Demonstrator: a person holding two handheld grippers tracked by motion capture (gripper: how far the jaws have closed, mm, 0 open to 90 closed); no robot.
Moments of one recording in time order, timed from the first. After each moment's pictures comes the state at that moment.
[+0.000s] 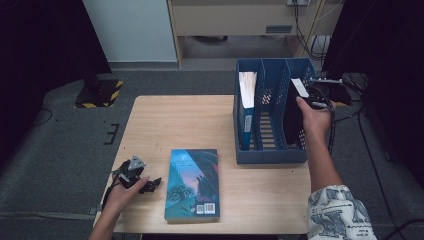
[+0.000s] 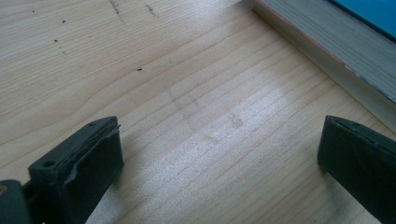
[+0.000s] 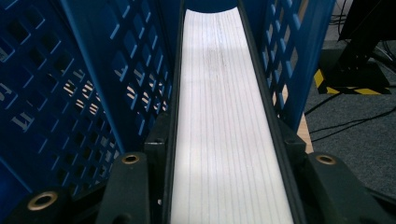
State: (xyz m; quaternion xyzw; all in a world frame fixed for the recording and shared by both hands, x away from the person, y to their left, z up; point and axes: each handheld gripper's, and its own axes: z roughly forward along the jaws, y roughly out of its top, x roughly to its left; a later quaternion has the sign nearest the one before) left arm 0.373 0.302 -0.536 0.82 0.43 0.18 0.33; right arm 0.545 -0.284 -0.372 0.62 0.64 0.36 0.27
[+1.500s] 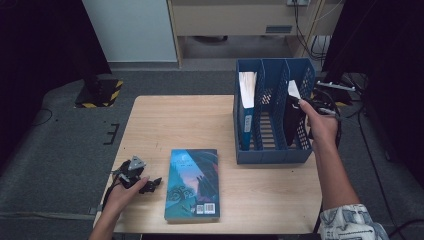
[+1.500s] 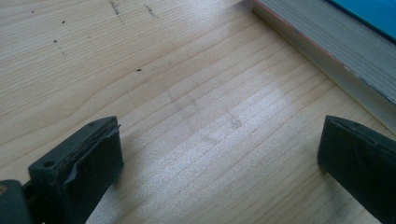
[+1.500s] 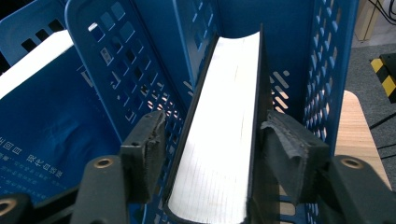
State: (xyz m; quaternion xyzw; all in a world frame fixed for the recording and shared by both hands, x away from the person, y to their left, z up) left arm 0.373 0.301 -0.537 0.82 0.43 0.18 0.33; right arm 0.508 -0.285 -0.357 0.59 0.63 0.47 0.21
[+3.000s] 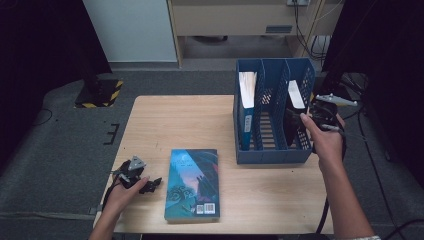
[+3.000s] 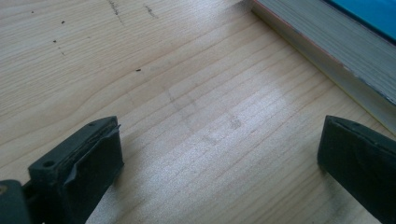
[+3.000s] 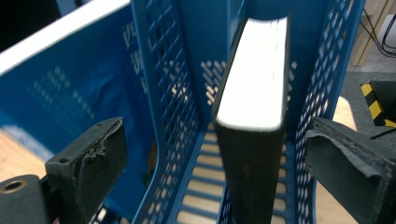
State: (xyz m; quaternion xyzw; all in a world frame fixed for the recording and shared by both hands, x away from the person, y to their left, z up) left arm 0.372 0.301 -0.537 0.82 0.43 0.18 0.33; right arm 0.454 -0.275 -0.362 0.54 0.66 0.46 0.25
